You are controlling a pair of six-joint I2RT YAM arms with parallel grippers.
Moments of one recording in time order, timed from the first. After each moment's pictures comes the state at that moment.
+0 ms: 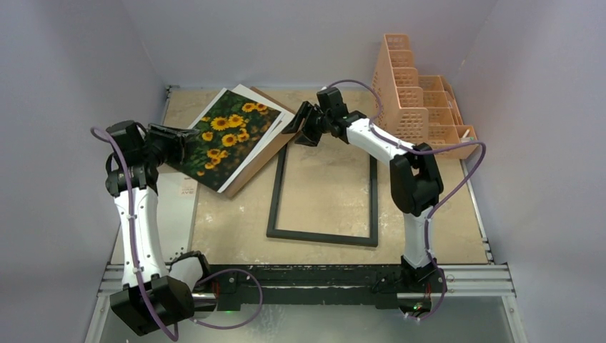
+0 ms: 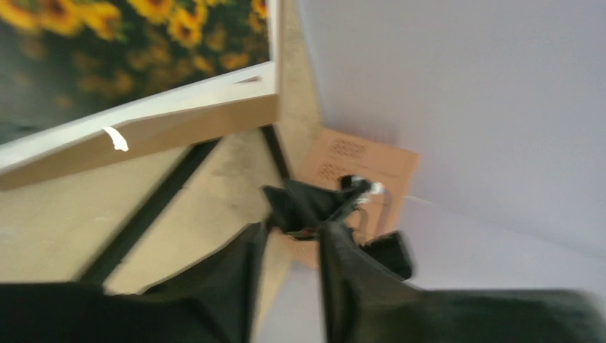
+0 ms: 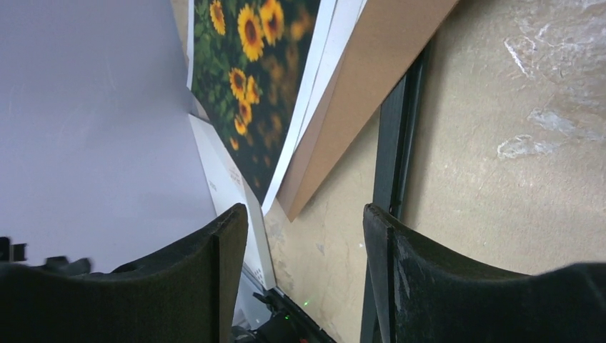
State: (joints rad) left arm 0.36 1.02 1.07 -0.61 0.50 -1.18; right arm 0.52 2.04 1.64 -0.30 -0.38 1.00
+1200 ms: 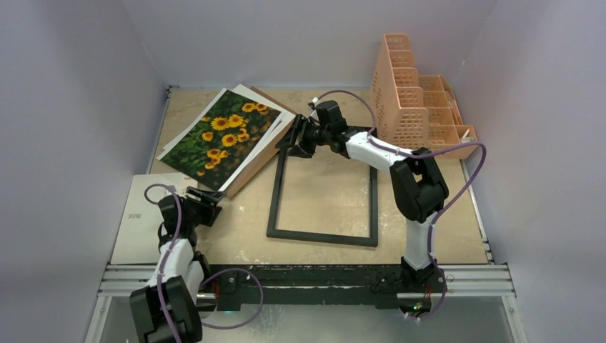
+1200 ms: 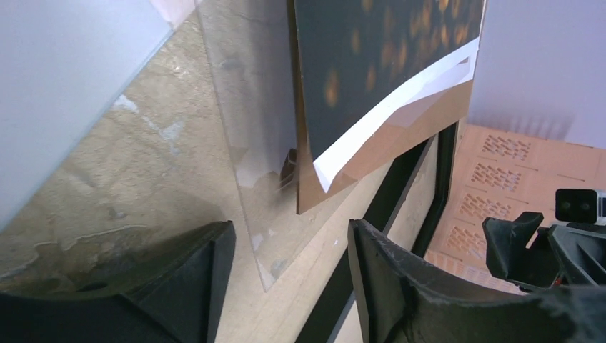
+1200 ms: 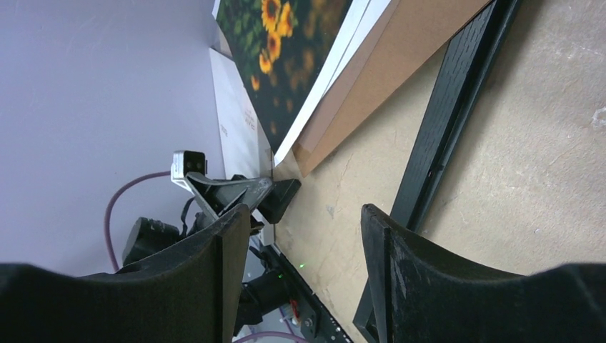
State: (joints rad) left arm 0.35 0.86 0.11 0.09 0.44 -1.01; right arm 0.56 1.96 1.43 -0.08 -0.53 0.98
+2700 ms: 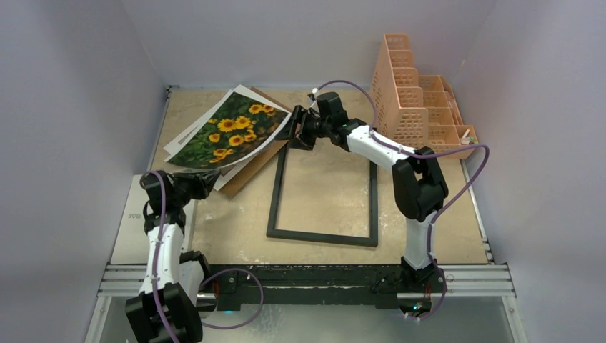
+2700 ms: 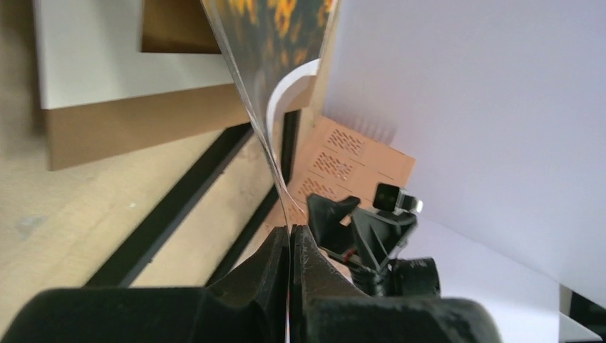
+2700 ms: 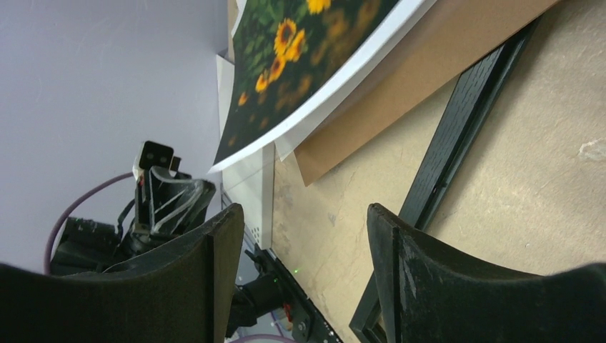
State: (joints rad) left arm 0.35 0.83 0.37 -0.05 0.58 -1.48; right arm 0.55 1.97 1.52 -0.15 -0.53 0.92
